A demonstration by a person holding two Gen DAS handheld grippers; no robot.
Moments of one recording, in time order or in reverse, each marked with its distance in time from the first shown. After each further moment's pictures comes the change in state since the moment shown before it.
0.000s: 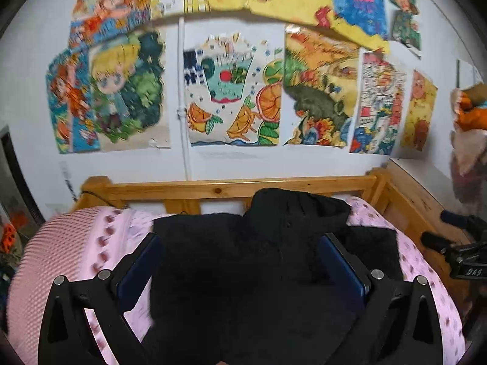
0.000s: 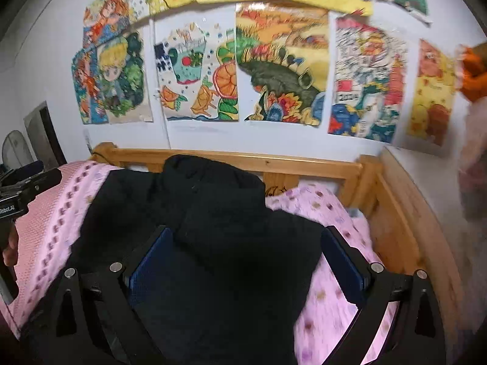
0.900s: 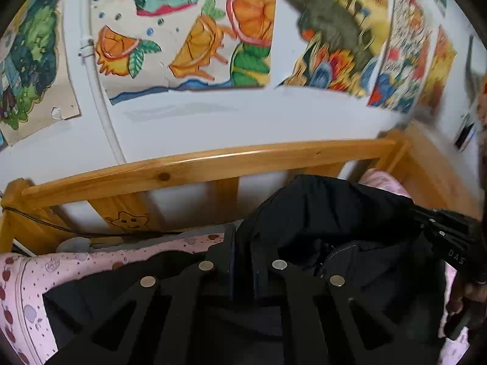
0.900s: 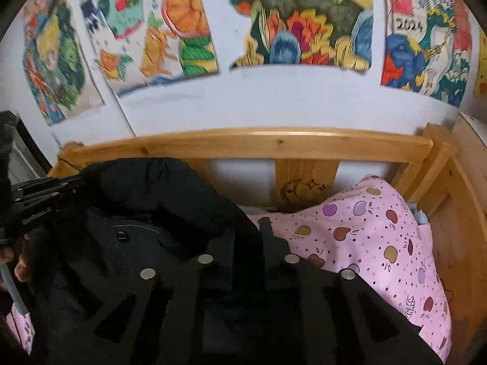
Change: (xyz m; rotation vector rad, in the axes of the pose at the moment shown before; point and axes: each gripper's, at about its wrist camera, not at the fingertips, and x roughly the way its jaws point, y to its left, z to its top) left arm 0.222 -0.018 0.037 0.069 0.253 -0.161; right arm 0.229 -0.007 0.041 0.109 0.159 0.105
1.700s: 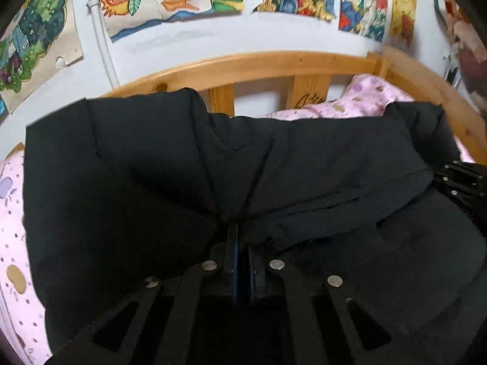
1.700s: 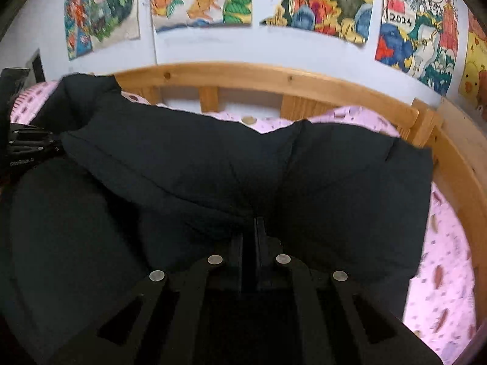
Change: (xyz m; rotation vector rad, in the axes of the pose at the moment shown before) left arm 0.011 0.010 -0.143 0.172 0.077 0.033; right arm -0.023 0.007 -0.141 -0.178 -0.001 -0.084
